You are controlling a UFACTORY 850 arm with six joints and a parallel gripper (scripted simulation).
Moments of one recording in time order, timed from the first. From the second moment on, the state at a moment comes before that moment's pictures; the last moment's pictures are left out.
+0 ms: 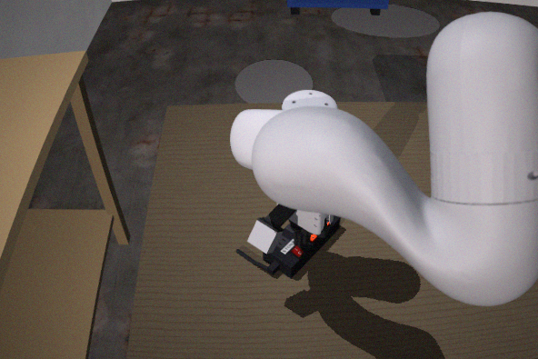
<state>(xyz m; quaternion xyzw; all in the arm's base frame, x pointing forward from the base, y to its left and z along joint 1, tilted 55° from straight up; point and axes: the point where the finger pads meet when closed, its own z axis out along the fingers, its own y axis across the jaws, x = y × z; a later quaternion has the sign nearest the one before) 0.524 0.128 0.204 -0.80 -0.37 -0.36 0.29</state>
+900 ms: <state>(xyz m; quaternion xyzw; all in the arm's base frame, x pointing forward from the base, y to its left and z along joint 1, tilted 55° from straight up) 0.476 0.082 0.139 -0.80 -0.37 -0.36 0.29</state>
